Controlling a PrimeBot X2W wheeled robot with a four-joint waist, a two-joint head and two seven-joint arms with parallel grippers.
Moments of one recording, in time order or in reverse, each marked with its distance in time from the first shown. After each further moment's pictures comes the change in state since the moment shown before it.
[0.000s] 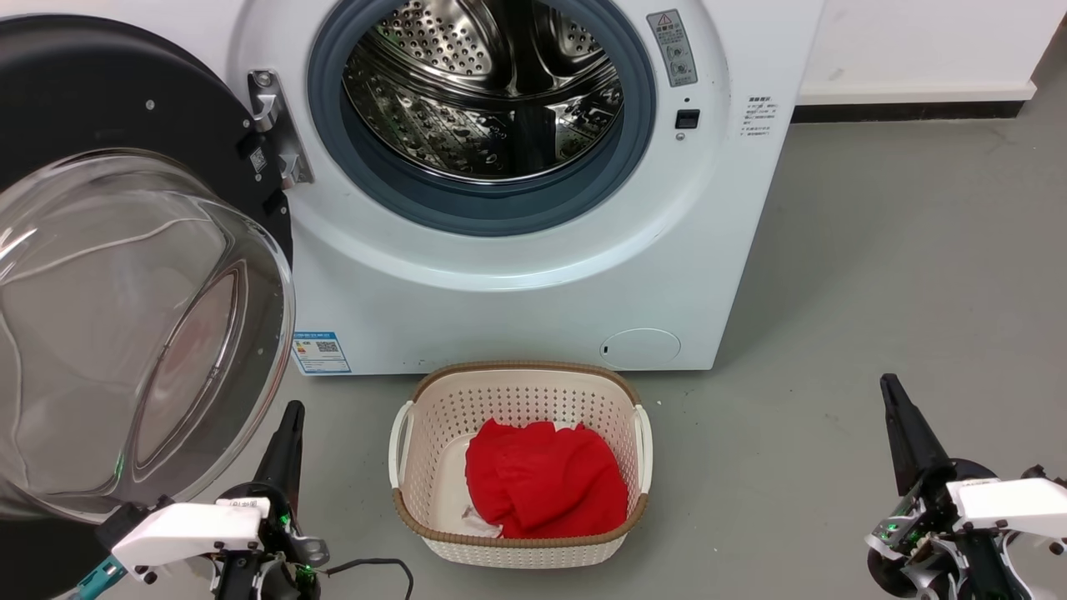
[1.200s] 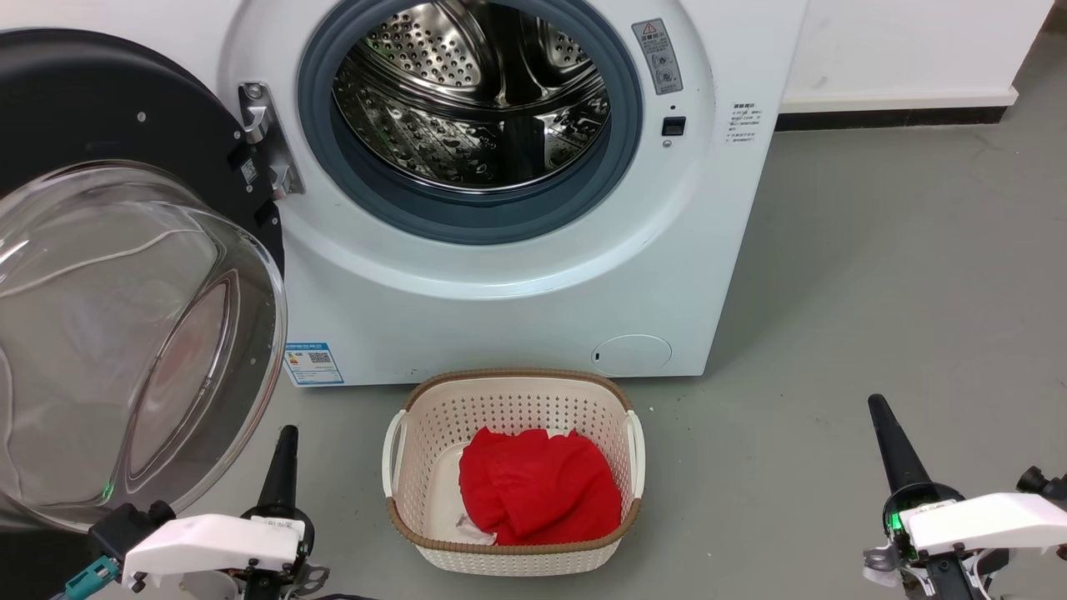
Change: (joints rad) left arm 0.045 0.013 -0.030 -0.024 0.373 0.044 -0.093; right arm 0.052 -0.001 0.037 -0.048 -0.370 0.000 -0.065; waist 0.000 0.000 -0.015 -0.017
